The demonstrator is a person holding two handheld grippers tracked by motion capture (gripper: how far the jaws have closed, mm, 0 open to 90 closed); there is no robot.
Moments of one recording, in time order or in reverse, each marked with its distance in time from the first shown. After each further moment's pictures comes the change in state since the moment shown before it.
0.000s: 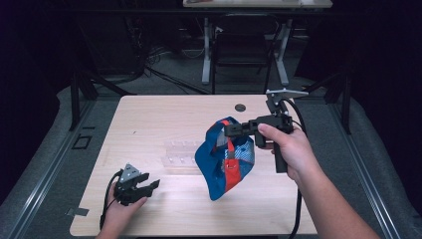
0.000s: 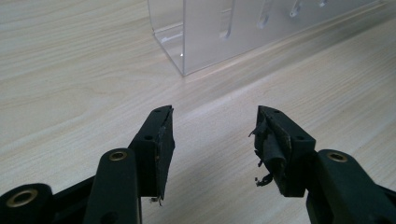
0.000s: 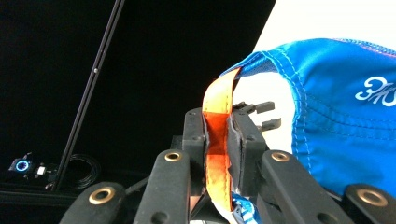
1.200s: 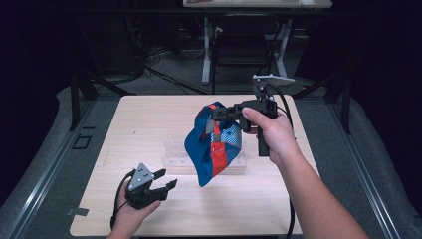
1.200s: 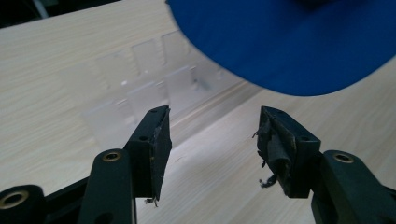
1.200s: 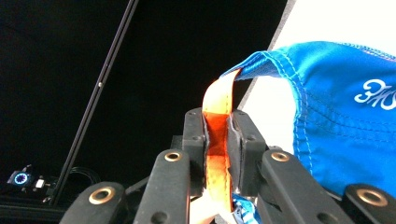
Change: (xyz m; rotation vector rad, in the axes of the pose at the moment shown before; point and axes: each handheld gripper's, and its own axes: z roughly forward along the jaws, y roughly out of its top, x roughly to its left) left arm -0.064 0.038 -0.021 -0.152 -0.116 0.148; right arm 0.010 0.031 0.026 -0.046 0.016 -0.014
